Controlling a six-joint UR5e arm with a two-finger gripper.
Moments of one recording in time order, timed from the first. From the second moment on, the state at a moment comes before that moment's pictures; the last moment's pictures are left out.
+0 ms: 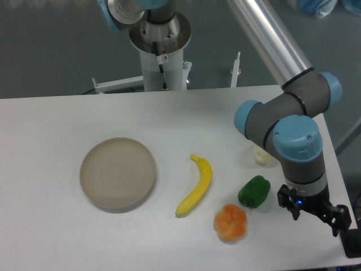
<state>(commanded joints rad) 2.36 -2.30 -1.11 -0.82 1.73 1.22</state>
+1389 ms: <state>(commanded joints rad) 2.34 -2.04 -1.52 -0.94 1.59 0.93</state>
